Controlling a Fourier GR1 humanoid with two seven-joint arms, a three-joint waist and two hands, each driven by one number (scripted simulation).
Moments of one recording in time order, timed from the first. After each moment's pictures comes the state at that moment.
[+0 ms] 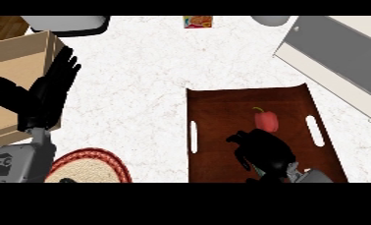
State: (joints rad) left arm -0.21 0.28 0.07 -1.52 0.17 0.07 0.21; right arm -0.12 -0.39 0.56 -1.49 1.12 0.37 -0.24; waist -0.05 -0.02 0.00
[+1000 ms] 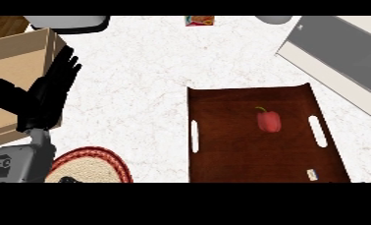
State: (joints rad) left arm -0.20 0.27 0.07 -1.54 0.17 0.06 0.22; right arm 0.52 -0.42 0.13 -2.35 0.51 0.22 -0.18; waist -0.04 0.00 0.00
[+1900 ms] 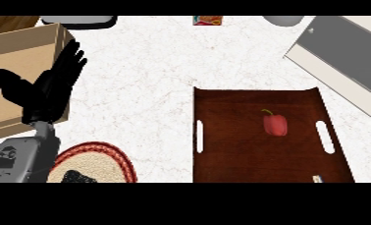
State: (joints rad) left arm -0.25 0.26 0.07 -1.51 0.16 0.03 0.23; right arm 0.05 -0.73 -0.59 -2.13 -0.14 0.39 0.27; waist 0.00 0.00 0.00
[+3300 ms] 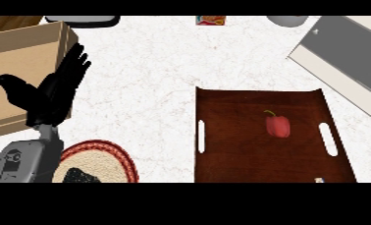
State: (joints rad) left arm -0.23 0.23 0.08 -1.51 0.13 -0.01 0.21; right arm -0.47 -1.00 -0.51 -0.80 0.15 0.43 -0.44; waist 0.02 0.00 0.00
